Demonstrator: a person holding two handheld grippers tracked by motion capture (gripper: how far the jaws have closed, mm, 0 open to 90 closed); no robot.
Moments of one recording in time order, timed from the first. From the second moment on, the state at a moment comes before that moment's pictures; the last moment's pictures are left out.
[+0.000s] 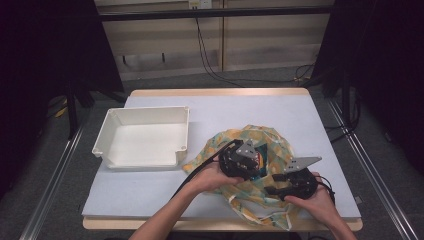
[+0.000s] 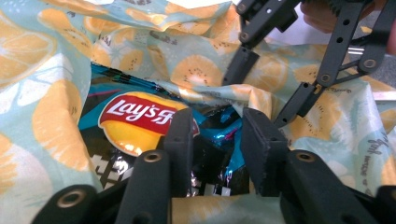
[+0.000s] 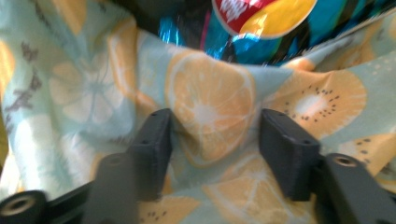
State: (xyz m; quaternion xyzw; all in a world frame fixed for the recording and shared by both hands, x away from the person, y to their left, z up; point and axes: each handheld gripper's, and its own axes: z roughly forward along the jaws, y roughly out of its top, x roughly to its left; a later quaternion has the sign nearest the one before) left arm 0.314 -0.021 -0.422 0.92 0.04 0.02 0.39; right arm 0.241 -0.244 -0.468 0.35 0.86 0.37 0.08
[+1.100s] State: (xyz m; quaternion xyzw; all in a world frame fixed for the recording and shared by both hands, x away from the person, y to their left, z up) left arm 0.308 -0.038 -0.443 0.94 0.00 0.04 0.34; right arm 0.216 -0.261 -0.474 0.33 0.86 0.38 0.06
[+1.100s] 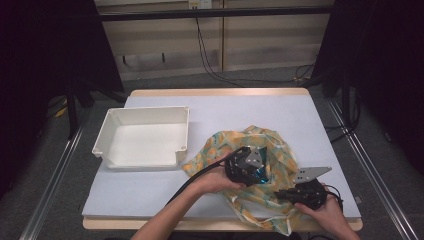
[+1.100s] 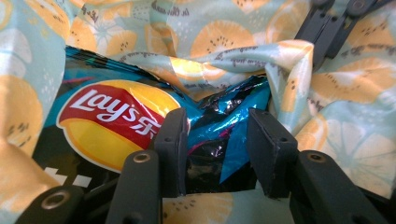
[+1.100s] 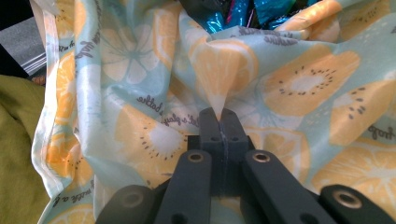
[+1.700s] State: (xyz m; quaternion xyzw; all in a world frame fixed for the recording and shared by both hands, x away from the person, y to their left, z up) left arm 0.293 -0.052 -0.452 0.95 -0.05 0.08 0.30; right arm 0.216 -0.262 -0.475 0.33 0.86 0.39 0.06
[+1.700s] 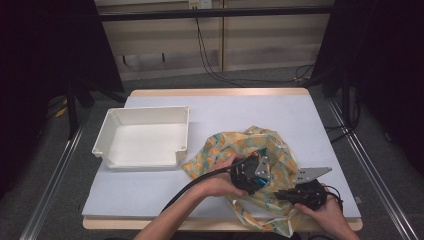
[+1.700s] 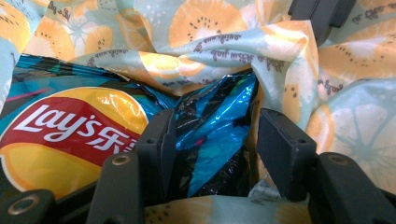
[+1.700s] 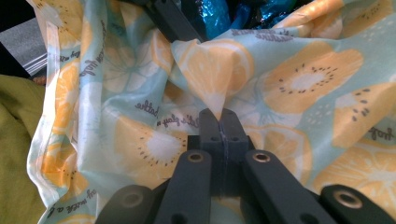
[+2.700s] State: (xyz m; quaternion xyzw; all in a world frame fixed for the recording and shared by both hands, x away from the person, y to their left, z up) left arm 0.314 -0.024 -0.418 0.91 0.03 -0.01 0.41; right arm 0.224 -0.260 -0.478 0.34 0.85 0.39 0.07
